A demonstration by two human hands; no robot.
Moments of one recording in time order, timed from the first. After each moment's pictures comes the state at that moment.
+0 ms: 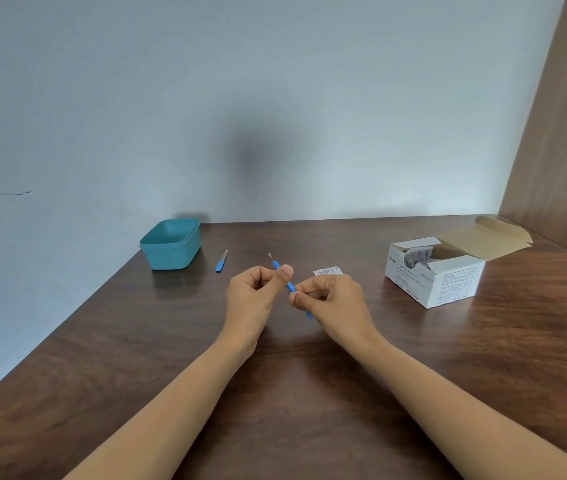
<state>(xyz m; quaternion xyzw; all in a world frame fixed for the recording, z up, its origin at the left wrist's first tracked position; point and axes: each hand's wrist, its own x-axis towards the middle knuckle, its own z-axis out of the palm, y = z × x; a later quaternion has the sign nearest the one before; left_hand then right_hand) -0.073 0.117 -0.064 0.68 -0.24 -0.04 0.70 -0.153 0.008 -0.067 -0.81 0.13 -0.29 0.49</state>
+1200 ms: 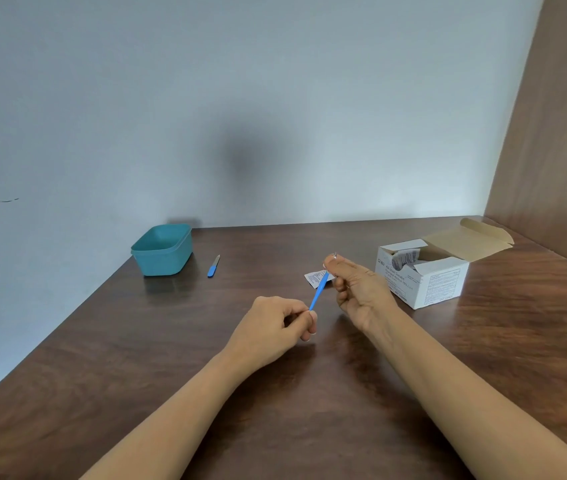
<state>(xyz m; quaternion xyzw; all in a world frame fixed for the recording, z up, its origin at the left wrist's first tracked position) -0.095 0.118 -0.063 0.79 -0.48 -0.04 0.38 -0.144 -0.040 -0.054 -0.45 0.26 -0.27 0.81</state>
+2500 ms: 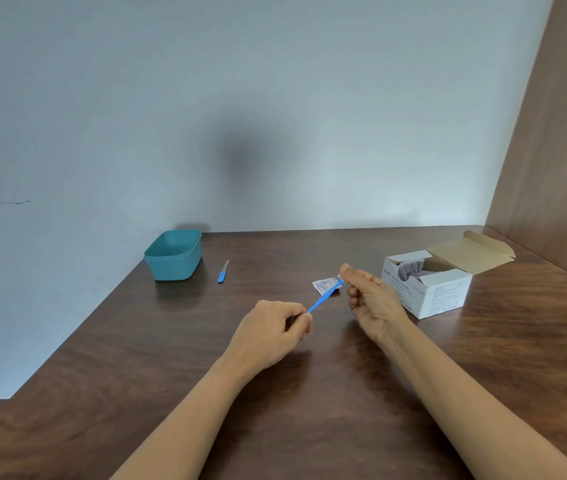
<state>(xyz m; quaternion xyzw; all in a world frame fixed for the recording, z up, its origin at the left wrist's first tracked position) -0.085 0.131 -0.055 0.82 -0.46 0.00 0.35 -0.149 -0.044 -0.055 -0.42 0.24 -0.30 0.82</state>
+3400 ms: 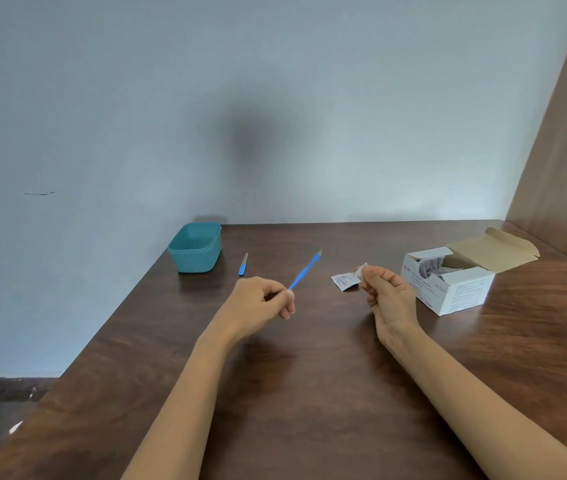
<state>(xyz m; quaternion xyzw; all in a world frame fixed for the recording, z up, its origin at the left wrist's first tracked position) -0.049 0.172 -0.024 0.82 -0.39 -0.09 0.40 -0.140 -0.033 -0.068 -0.44 0.25 -0.39 0.77</state>
